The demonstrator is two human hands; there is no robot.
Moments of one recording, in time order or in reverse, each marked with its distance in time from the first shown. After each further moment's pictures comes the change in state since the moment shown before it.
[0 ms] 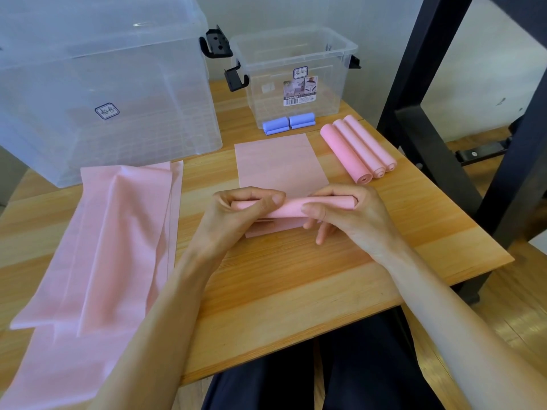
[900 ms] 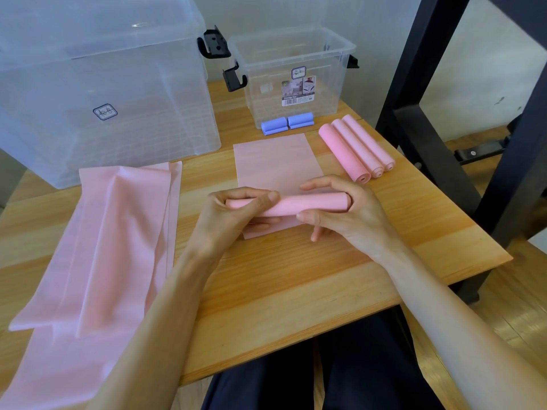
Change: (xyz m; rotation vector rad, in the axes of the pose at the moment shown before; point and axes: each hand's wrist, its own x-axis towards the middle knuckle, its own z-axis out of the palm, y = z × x) left_hand 0.000 0.000 0.001 -0.071 0.036 -0.031; right_hand 0.002 0.003 -0.001 -0.035 -0.005 -0.016
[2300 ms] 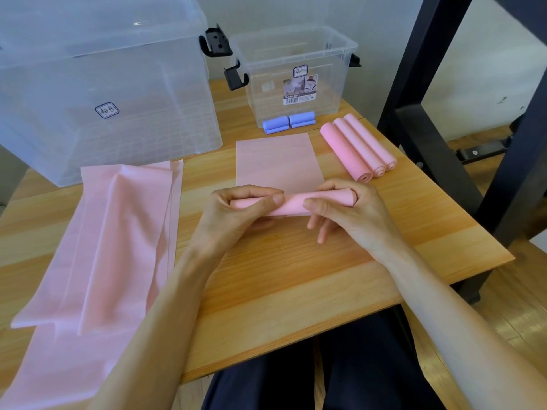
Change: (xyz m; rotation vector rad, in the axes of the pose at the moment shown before) left_hand -0.001 0.001 0.001 0.017 -0.019 0.018; right_hand 0.001 0.000 0.000 0.059 0.013 0.007
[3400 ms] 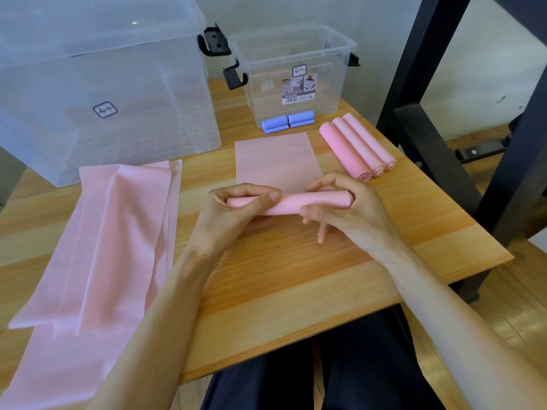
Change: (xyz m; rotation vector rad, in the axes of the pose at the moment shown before) left_hand 0.001 -0.002 -0.001 0.029 0.035 0.046; right_hand -0.001 -0.001 0.001 -0.086 0.010 -0.009
